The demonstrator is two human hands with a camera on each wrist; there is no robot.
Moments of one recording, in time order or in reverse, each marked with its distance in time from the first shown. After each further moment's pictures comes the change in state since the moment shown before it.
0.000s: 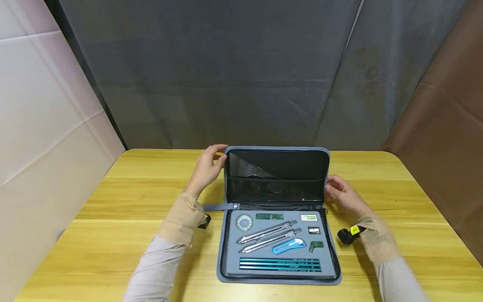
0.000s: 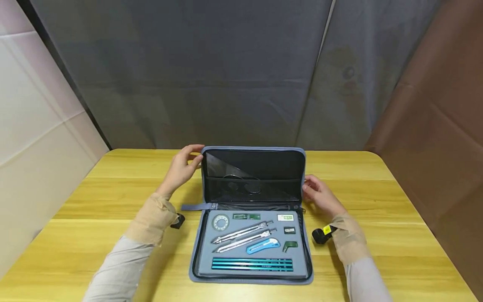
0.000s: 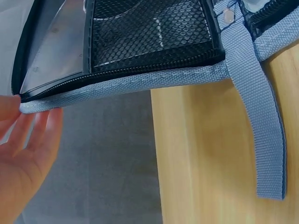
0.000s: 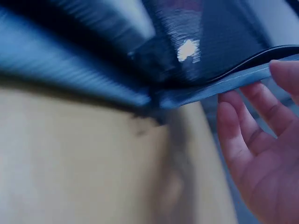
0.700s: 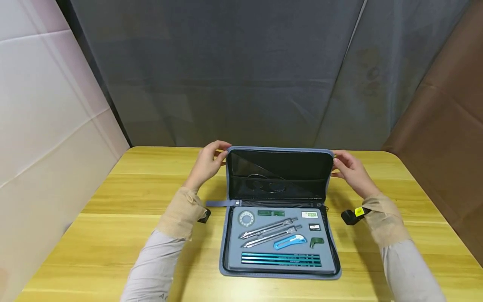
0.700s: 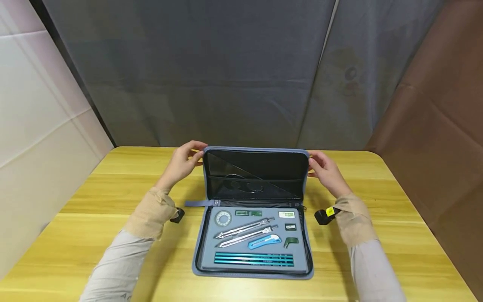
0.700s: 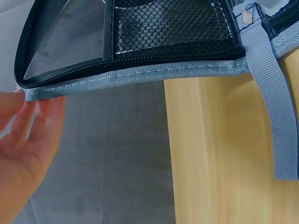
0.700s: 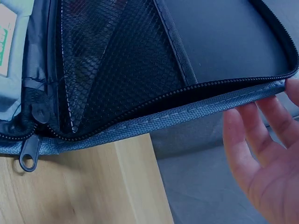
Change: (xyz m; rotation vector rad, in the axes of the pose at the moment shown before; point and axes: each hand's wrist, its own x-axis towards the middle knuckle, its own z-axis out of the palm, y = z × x) left_hand 0.013 0.006 -0.007 -0.060 -0.070 -0.041; right_hand 0.027 -0.052 -0.025 0.012 0.096 -0.105
